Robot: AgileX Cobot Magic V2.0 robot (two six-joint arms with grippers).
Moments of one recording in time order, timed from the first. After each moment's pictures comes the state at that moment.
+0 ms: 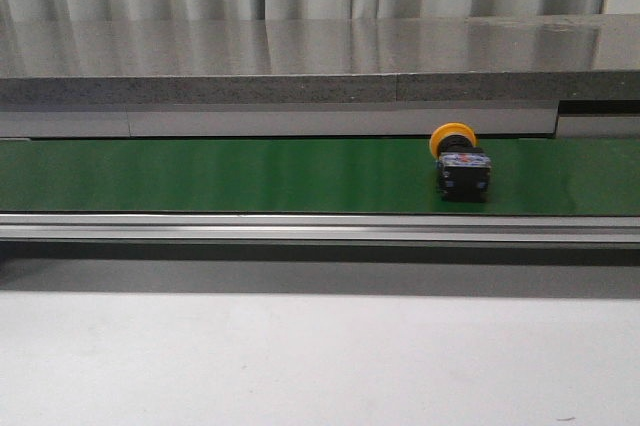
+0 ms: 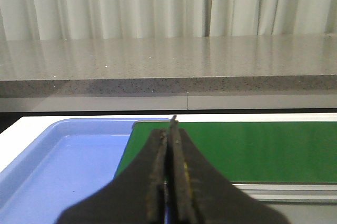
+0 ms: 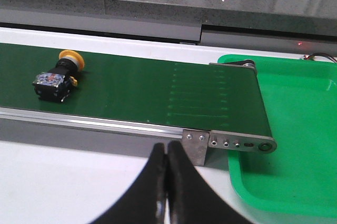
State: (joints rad) left arm -0.02 -0.01 0.00 -0.08 0.04 0.11; right arm -0.02 0.01 -0.31 0.07 0.63 -0.07
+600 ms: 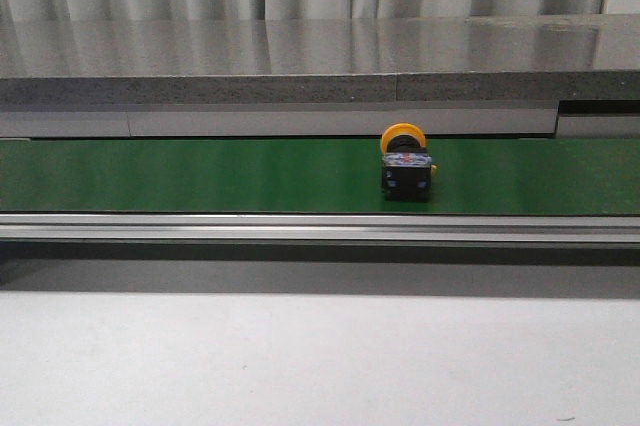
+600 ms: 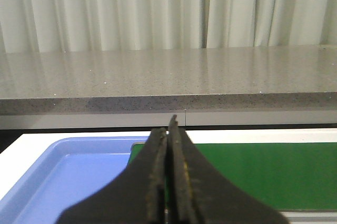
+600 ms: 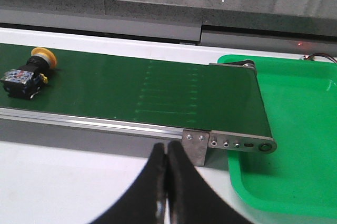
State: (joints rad) left arm -0.02 0.05 -0.14 -0.08 0.11 0.11; right arm -0.02 0.01 -0.31 0.07 0.63 -0.07
